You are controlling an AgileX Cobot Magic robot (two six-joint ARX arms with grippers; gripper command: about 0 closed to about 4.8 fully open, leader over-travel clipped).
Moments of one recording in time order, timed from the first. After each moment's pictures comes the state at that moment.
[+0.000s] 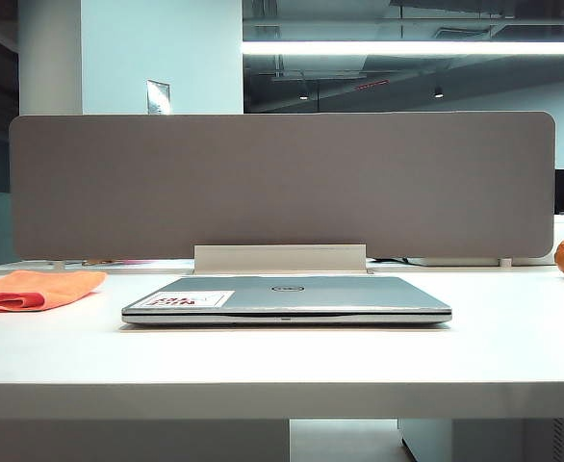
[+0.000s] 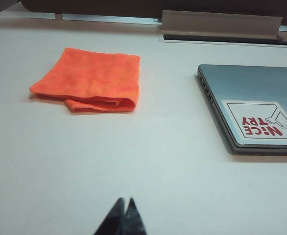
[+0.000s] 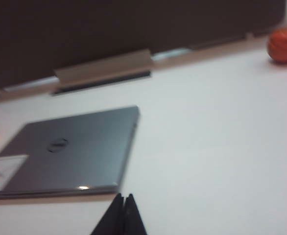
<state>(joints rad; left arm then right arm) -0.02 0.00 0.01 -0.17 0.04 -0.04 -0.03 0.00 0.22 -0.29 -0.17 0.24</state>
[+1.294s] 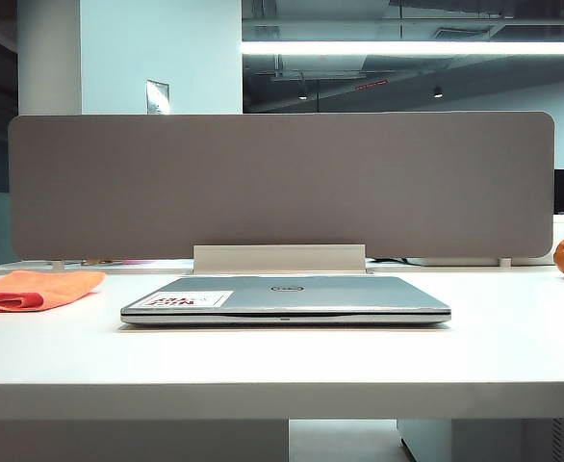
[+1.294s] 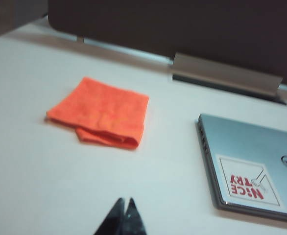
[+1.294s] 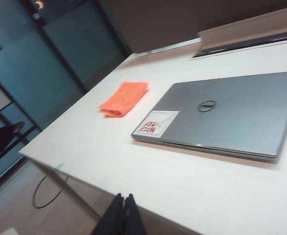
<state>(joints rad) -0.02 0.10 0.18 -0.19 -0.03 -0.21 -0.03 0.00 0.37 -0.46 -0.71 0.37</state>
